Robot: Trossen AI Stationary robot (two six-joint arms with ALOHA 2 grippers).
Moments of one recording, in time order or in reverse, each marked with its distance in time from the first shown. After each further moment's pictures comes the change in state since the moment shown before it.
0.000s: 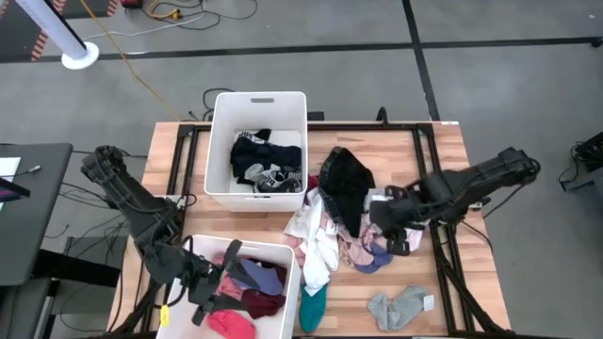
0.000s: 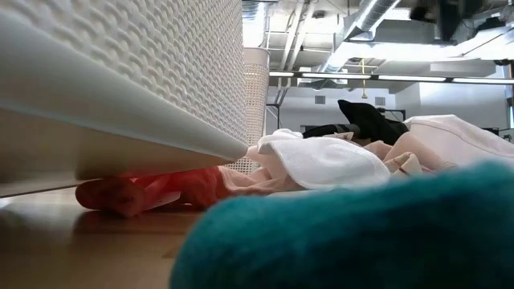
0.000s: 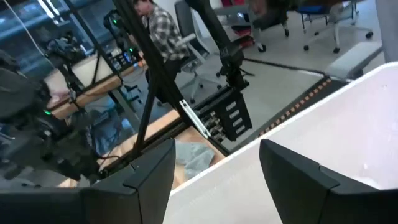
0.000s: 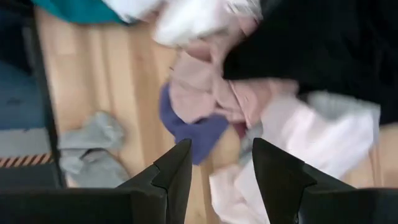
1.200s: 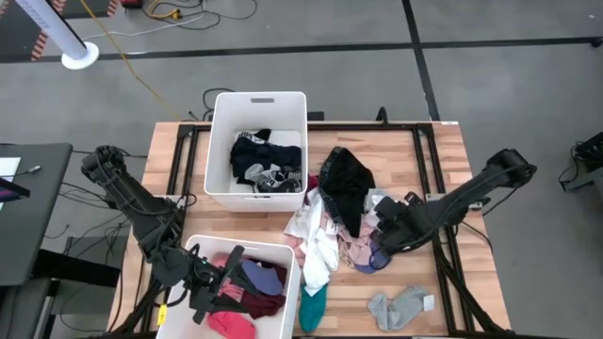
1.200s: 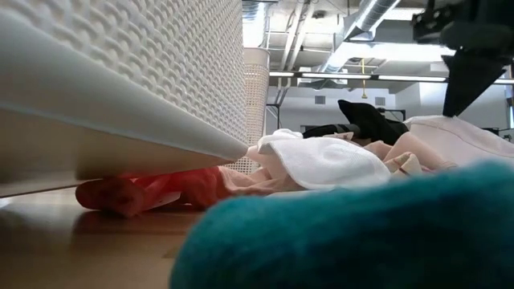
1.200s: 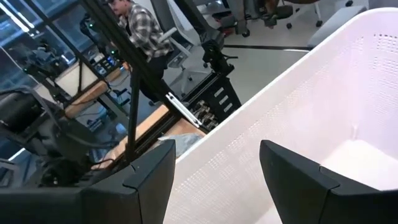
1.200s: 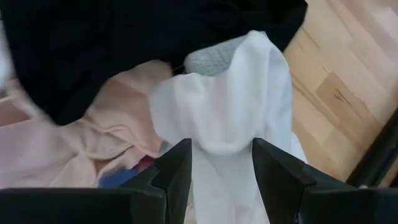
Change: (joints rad) left arm 0.000 0.000 -0.057 -0.011 0.058 0.110; right arm 0.130 0.070 -0.326 0.036 0.470 0.760
